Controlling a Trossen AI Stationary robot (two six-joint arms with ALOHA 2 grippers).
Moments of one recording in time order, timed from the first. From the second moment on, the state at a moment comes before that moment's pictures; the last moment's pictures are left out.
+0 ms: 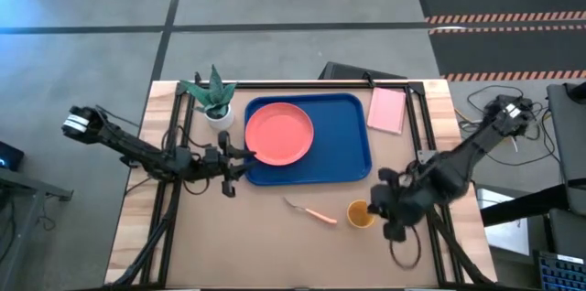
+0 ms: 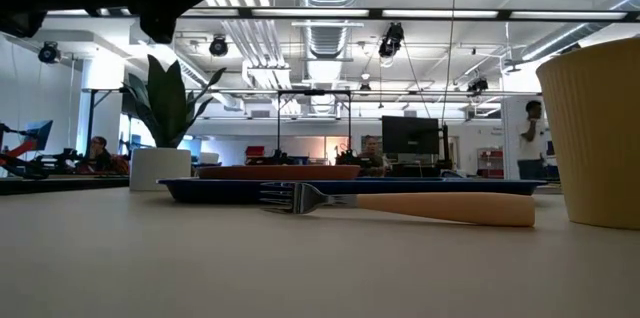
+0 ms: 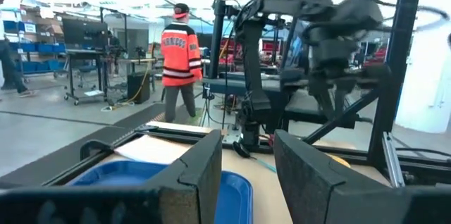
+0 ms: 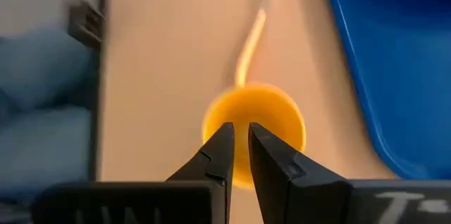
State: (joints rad) left arm -0.32 1.01 0.24 1.01 -0.48 0.01; right arm 0.69 1.30 1.13 -0.90 0.26 0.72
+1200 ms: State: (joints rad) left arm -0.32 1.02 0.23 1.01 -0.48 0.00; right arm 0.77 1.65 1.38 -1.04 0.33 0.74
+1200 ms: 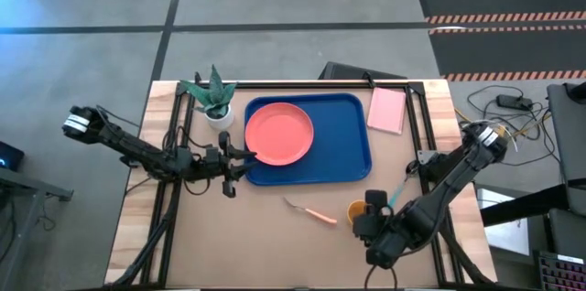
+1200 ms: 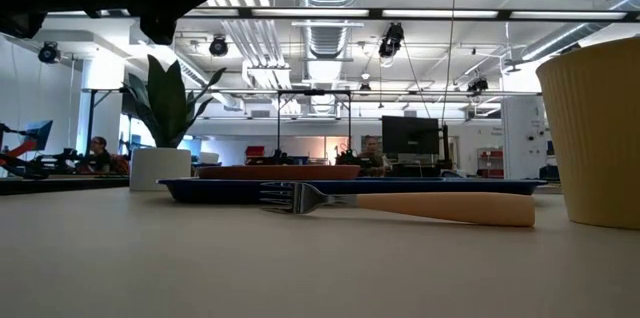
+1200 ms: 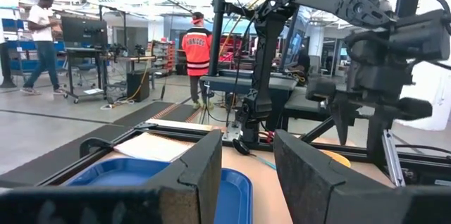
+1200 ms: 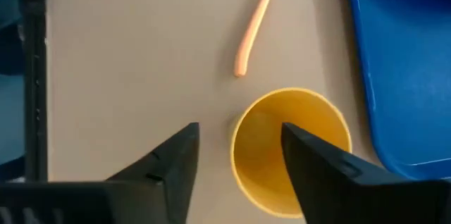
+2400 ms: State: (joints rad) left arm -0.32 1.02 0.23 1.00 -0.48 0.00; right arm 0.69 1.75 1.37 -1.09 0.20 0.62
